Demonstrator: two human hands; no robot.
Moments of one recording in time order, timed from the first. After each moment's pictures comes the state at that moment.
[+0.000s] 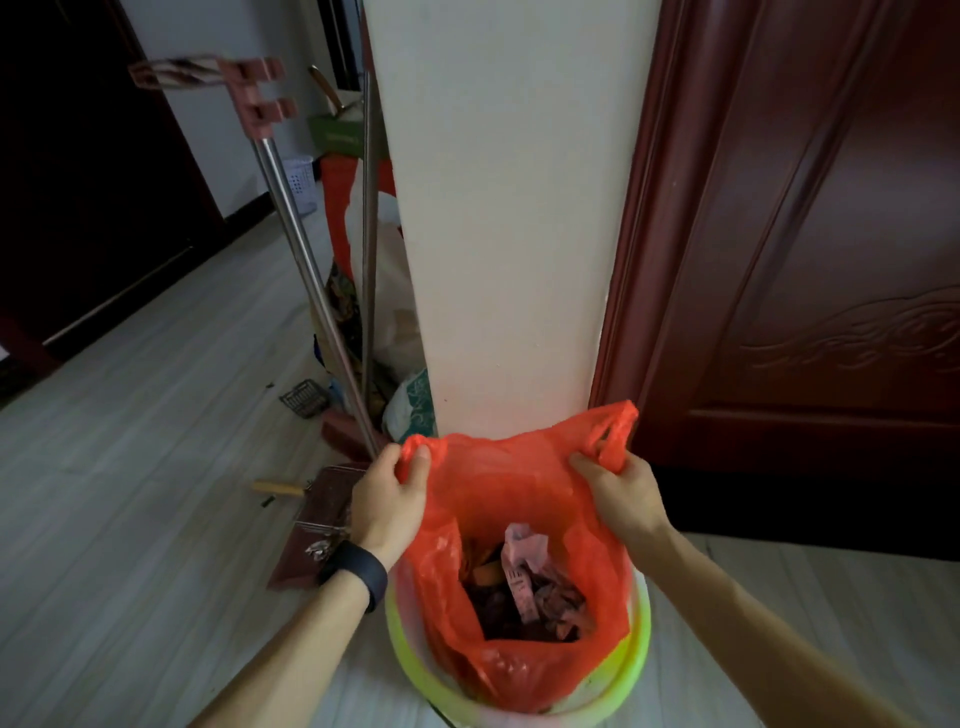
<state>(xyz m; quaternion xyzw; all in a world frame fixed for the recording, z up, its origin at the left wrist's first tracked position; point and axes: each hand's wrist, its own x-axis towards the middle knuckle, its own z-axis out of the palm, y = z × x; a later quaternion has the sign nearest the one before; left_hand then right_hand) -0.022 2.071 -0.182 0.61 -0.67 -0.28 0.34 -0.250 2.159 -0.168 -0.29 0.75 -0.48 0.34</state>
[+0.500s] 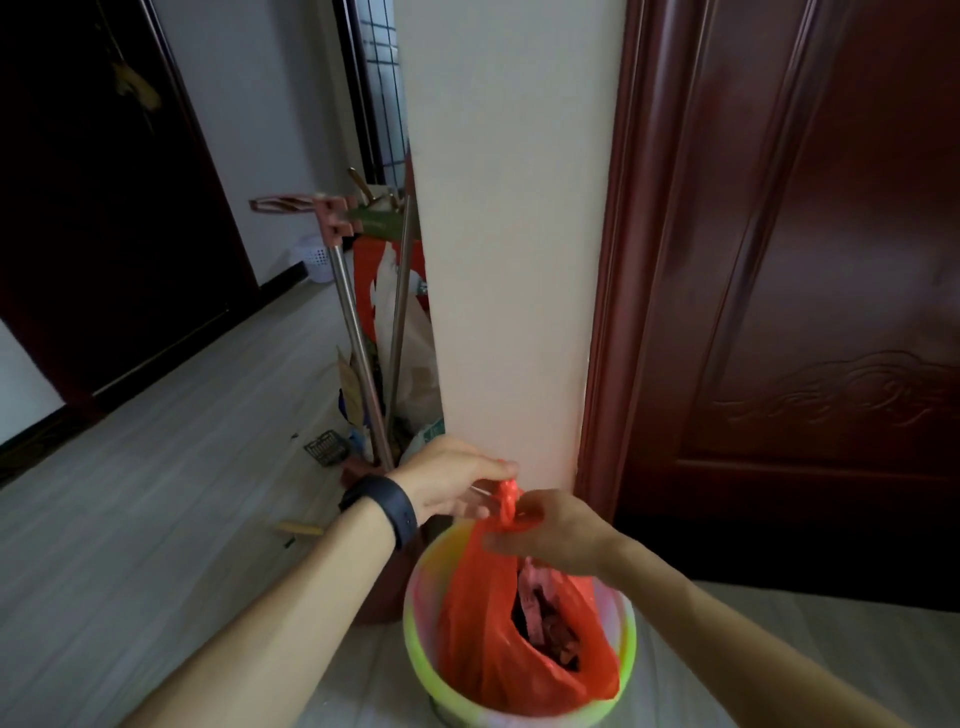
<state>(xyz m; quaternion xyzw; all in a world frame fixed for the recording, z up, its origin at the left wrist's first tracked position) -0.052 2.119 -0.031 0.49 -0.61 -0.60 0.15 -0.196 2.193 -0.087 -0.56 0.69 -0.24 0.39</state>
